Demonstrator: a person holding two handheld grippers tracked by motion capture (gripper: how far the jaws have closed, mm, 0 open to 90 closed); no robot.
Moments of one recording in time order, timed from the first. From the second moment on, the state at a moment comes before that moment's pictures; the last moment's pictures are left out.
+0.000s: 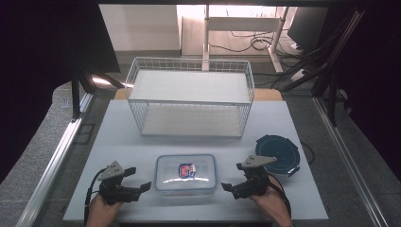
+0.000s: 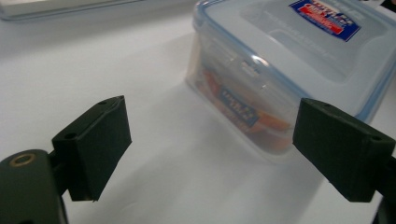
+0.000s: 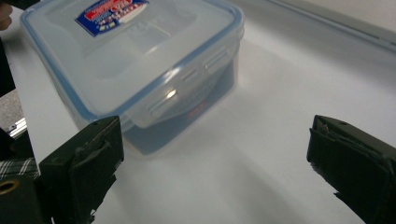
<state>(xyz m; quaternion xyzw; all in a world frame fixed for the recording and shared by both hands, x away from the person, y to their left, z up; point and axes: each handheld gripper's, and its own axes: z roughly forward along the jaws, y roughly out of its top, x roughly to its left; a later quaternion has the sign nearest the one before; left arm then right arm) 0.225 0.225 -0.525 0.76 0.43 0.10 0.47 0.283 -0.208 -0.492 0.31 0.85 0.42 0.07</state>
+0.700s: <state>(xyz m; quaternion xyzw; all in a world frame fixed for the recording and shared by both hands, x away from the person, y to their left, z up) 0.264 0.189 -0.508 0.77 0.42 0.00 0.48 0.309 -0.169 -0.488 0.34 0.85 0.41 -0.03</state>
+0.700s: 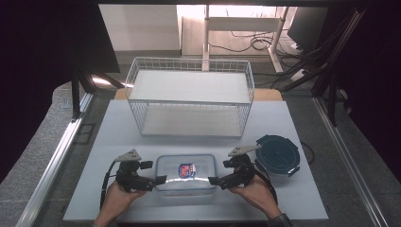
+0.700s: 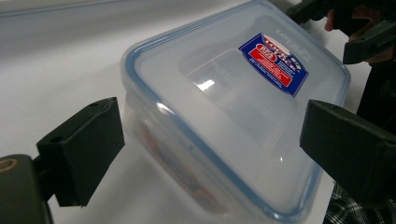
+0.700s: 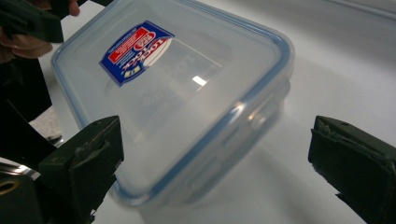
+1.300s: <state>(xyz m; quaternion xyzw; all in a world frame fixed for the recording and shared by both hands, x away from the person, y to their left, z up) 0.258 0.204 -0.528 0.72 0.47 -0.15 0.48 0.321 -0.171 -0.502 0.37 0.82 0.40 -0.17</state>
